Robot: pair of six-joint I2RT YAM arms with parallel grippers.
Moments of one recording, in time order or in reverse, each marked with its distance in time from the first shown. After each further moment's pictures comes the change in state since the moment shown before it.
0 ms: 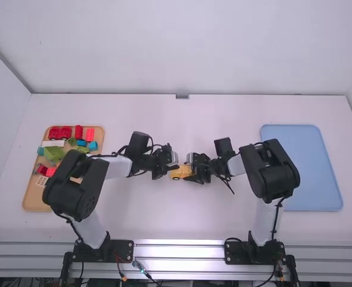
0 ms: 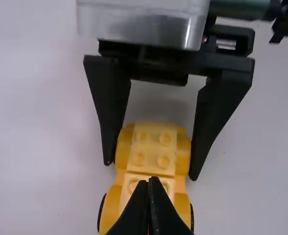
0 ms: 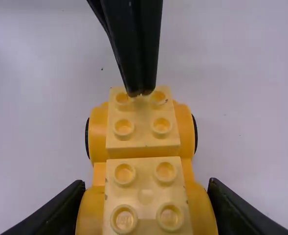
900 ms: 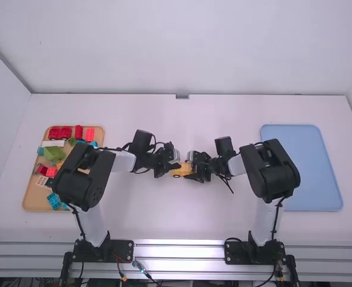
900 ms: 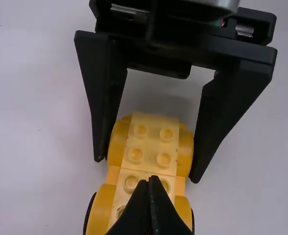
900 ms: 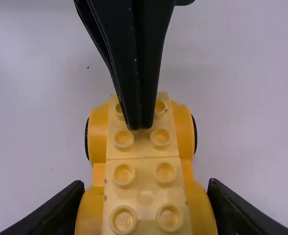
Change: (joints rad) left arm -0.004 0.092 0.085 -0.064 0.014 -0.001; right arm -0.005 0.000 0.000 0.051 0.029 0.045
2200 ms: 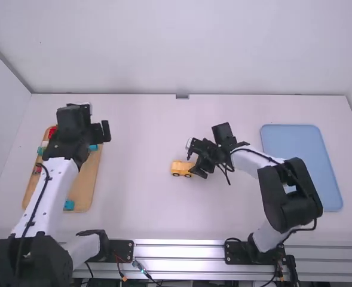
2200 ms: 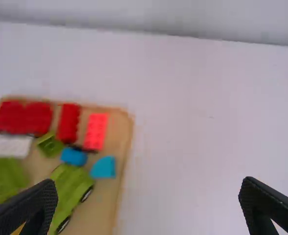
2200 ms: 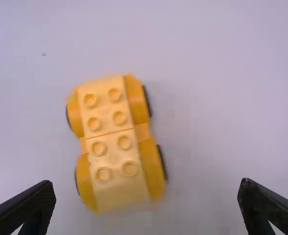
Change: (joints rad) left arm 0.467 -0.661 0.205 -0.610 -0.956 -0.896; right arm 0.062 -0.327 0.151 -0.552 0.436 0.133
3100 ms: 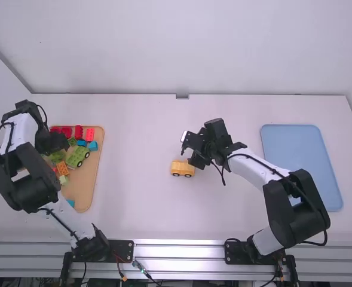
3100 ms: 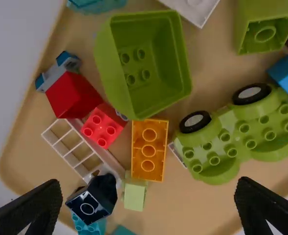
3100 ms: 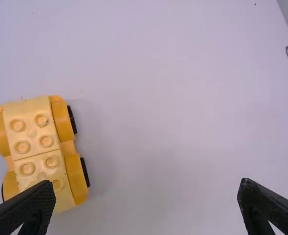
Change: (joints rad) left arm 0.411 0.697 0.519 -0.528 -0.060 0.023; right arm 0.079 -0.069 0.006 0.106 0.250 0.005
